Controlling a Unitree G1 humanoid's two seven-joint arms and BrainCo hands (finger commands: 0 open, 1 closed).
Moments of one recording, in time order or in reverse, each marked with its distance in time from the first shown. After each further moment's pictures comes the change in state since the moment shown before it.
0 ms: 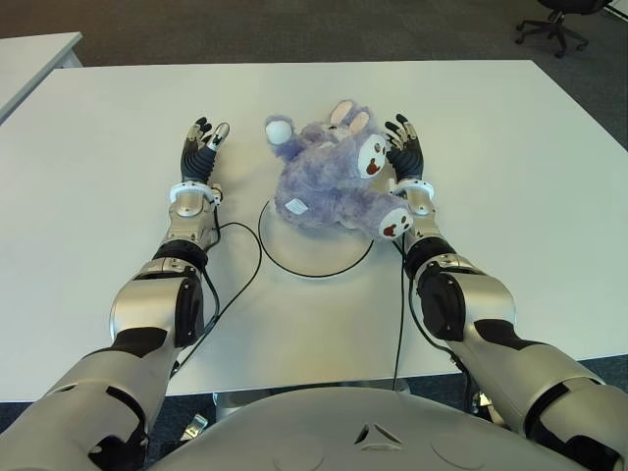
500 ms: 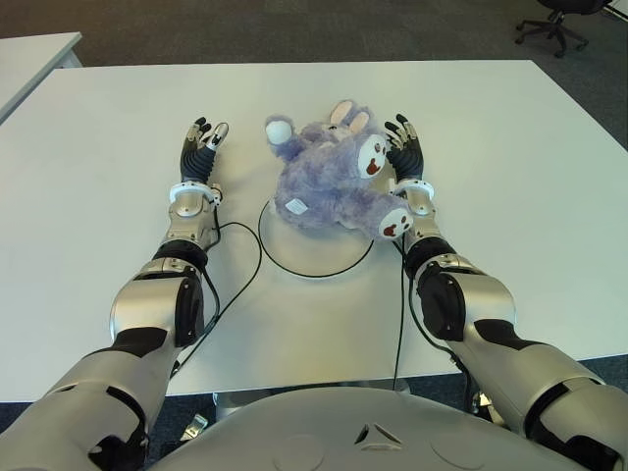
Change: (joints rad) left arm 0.000 -0.002 0.009 0.000 -0.008 0.000 0.000; right arm 0.000 0.000 0.000 0.000 0.000 0.000 0.001
